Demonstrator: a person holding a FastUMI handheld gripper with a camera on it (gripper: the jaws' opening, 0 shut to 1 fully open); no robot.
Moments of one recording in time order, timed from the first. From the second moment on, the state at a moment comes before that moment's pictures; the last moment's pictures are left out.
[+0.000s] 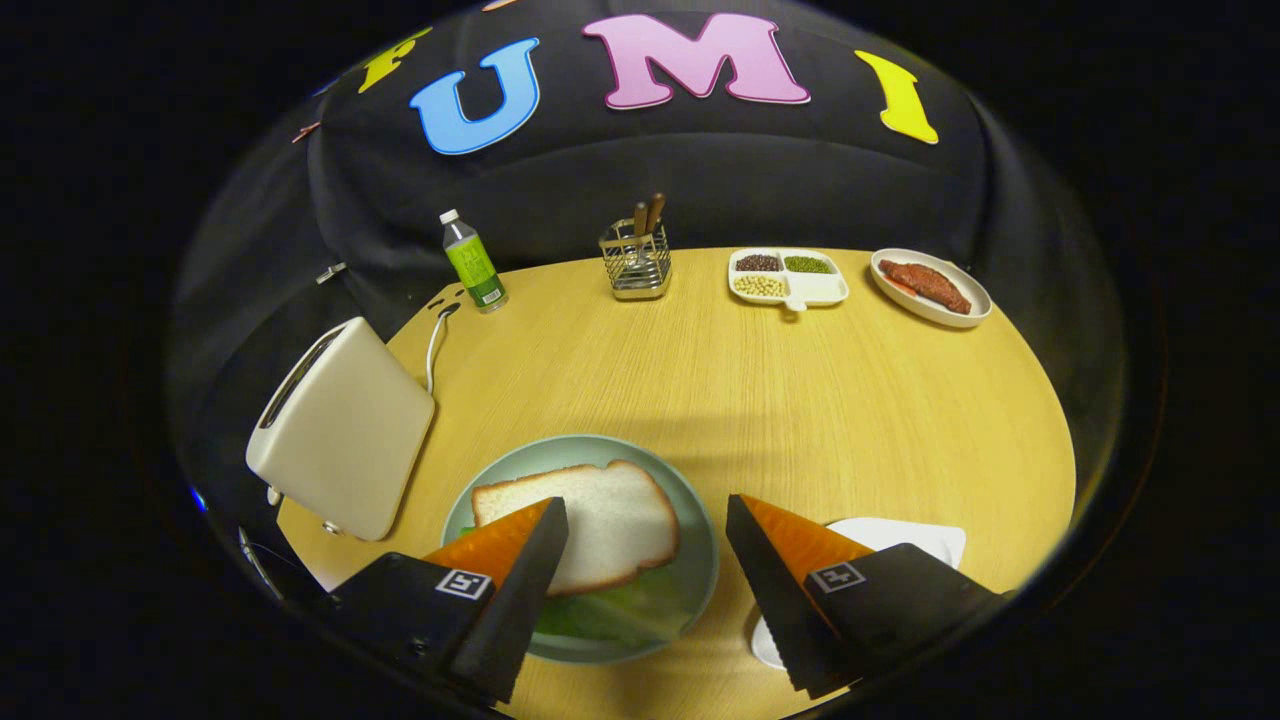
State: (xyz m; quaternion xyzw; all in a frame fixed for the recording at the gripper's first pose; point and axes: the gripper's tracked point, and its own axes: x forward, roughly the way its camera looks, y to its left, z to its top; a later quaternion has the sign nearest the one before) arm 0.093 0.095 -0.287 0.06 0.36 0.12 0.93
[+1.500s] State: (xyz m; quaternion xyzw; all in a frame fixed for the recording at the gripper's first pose) arm 0.023 -0.034 -0.077 0.04 0.14 0.03 0.99
